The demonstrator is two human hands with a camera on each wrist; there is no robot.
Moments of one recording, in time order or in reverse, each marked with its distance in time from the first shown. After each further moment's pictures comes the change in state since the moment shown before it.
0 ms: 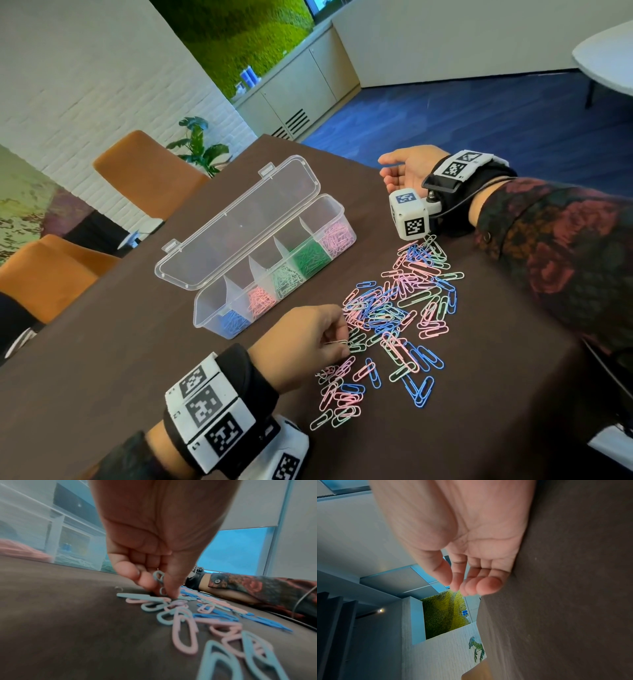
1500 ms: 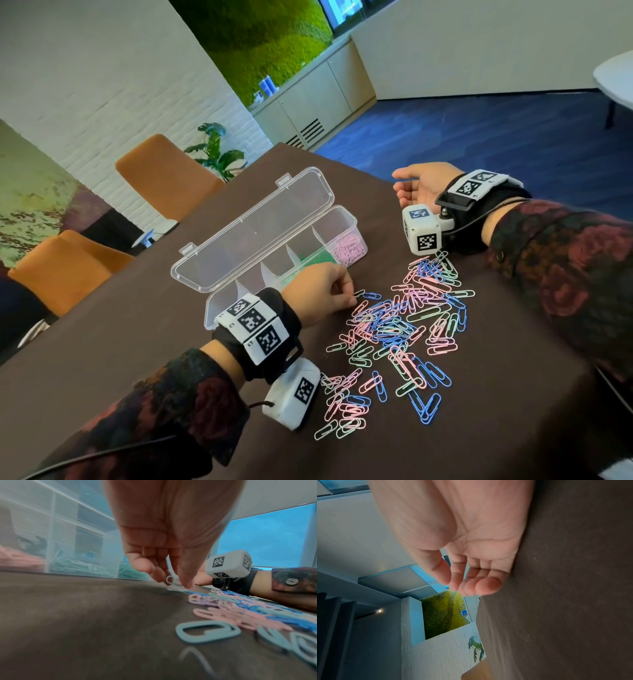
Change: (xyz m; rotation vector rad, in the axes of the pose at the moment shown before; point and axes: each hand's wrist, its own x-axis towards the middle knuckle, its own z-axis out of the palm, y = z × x) left_hand 0.064 -0.018 -0.025 0.021 0.120 -0.066; right_hand 0.003 0.000 0.000 0.008 -0.017 -0.010
